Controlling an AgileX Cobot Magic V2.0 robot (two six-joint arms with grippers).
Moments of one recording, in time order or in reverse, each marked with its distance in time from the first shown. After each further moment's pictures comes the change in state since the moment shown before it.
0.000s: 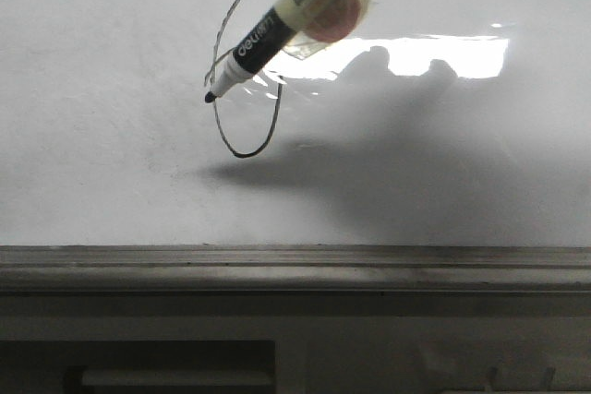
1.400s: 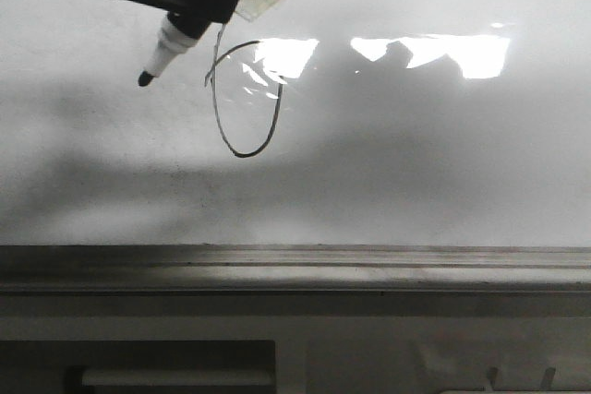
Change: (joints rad) left arm -0.549 0.447 -0.170 -0.034 -0.136 0.164; right arm -0.001 0.154 -0.266 0.014 0.299 -0.002
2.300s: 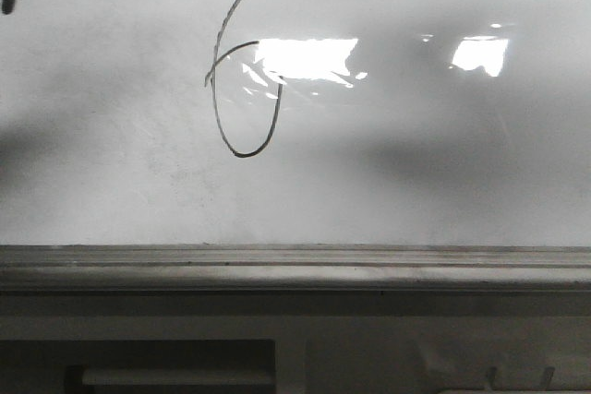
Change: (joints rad) left arm -0.002 -0.299 0.217 -0.128 -0.425 -0.253; right arm -0.203 -0.176 0.018 0.004 -0.007 0.002
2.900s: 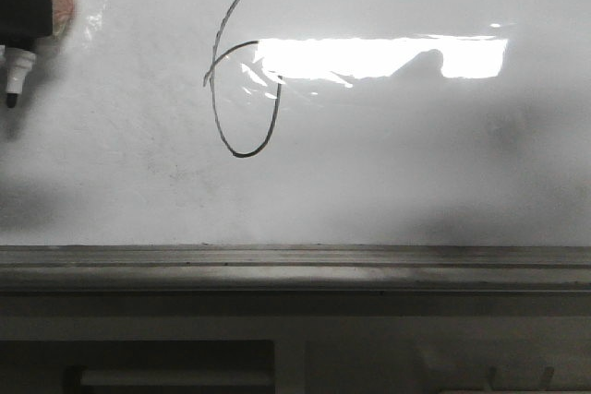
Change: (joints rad) left arm 0.000 0.213 -0.002 -0.155 -0.254 -0.019; right arm -0.028 -0.131 0.275 0.004 -0.096 0.002
